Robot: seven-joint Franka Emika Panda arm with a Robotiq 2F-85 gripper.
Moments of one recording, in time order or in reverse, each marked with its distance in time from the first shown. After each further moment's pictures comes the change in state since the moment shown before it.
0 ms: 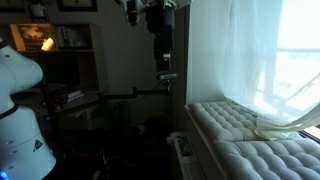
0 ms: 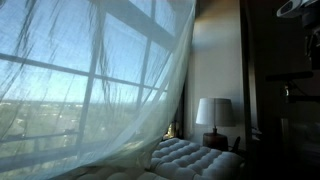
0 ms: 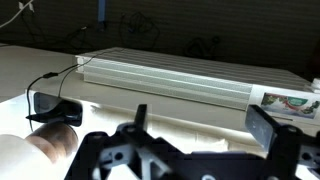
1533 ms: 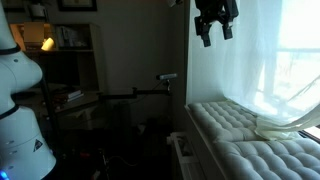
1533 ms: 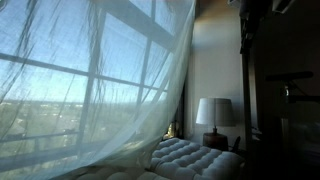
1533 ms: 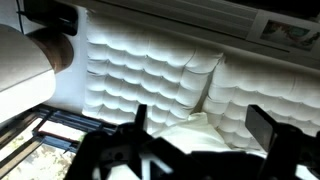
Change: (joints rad) arm 0.021 0.334 -0.002 0.496 -0.001 0.064 -0.105
